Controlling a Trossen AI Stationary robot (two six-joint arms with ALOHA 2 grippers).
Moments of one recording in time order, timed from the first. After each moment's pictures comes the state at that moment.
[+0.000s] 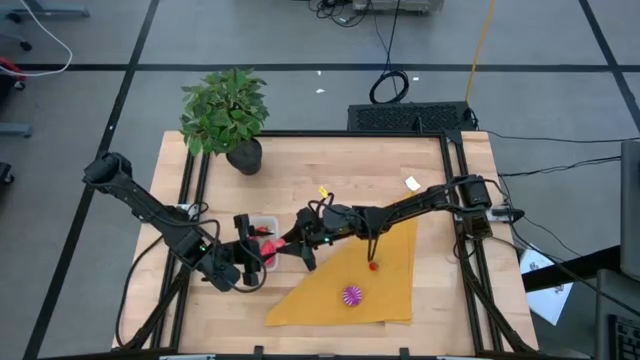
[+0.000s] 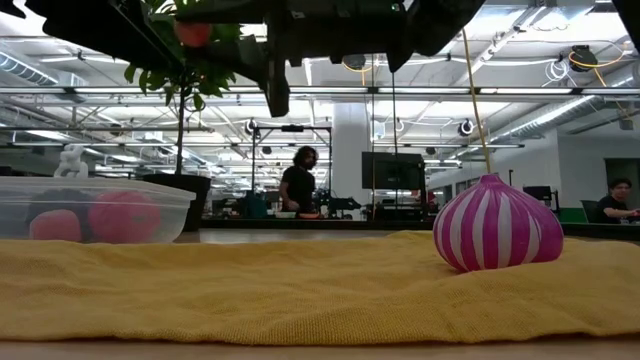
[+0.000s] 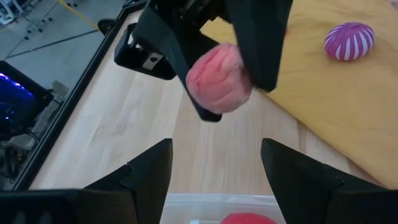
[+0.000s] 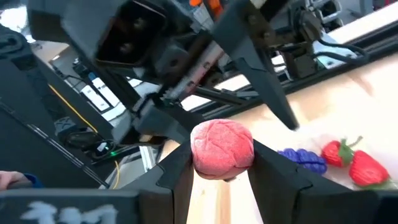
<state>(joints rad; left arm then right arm) -0.66 1.26 0.79 -0.42 -0.81 -0.33 0.12 1.98 1.24 0.60 -0.14 0.54</state>
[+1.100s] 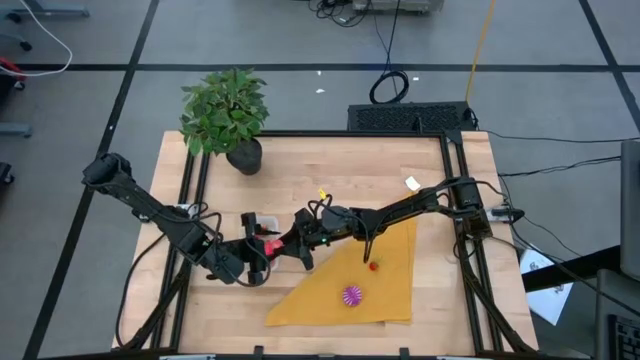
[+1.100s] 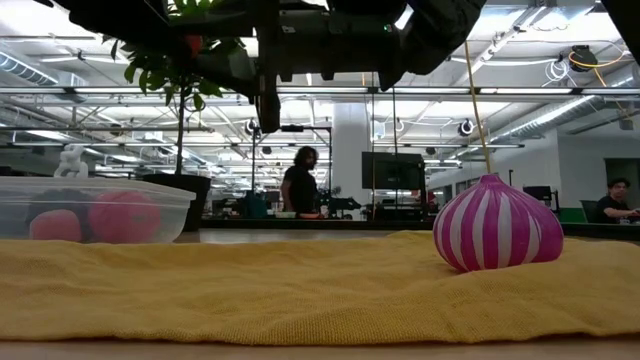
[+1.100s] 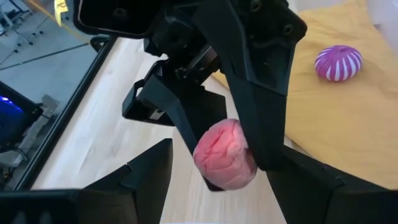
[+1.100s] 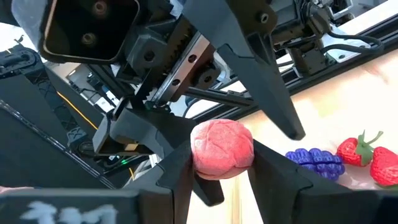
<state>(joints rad) -0.60 1.26 0.79 -0.29 -0.75 -0.20 0.12 2.05 1.24 0.71 -0.16 0.61</state>
